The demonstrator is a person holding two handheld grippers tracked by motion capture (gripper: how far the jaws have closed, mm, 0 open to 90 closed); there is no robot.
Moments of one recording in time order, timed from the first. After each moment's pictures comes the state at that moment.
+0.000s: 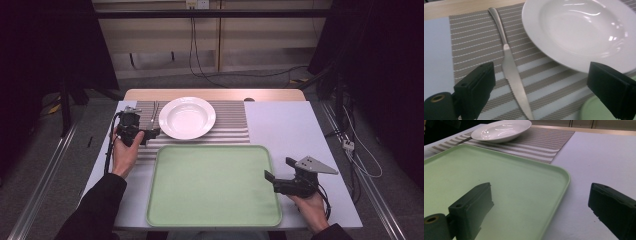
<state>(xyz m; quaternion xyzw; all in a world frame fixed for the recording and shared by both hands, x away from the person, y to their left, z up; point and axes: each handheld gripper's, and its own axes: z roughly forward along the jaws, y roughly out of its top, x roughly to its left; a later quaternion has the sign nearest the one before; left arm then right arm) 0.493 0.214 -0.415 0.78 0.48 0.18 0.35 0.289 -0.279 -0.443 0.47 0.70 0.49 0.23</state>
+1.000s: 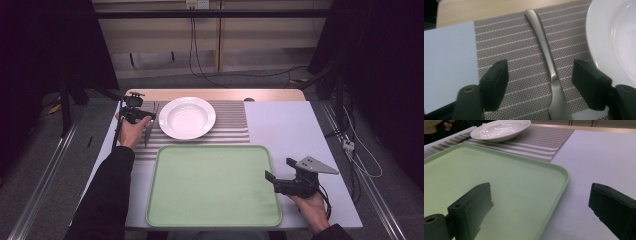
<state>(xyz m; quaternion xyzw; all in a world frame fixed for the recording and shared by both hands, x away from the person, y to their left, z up) 0.585 0.216 -0.438 0.78 0.53 0.19 0.27 0.289 -0.281 -0.444 0.48 0.70 0.48 0.23</state>
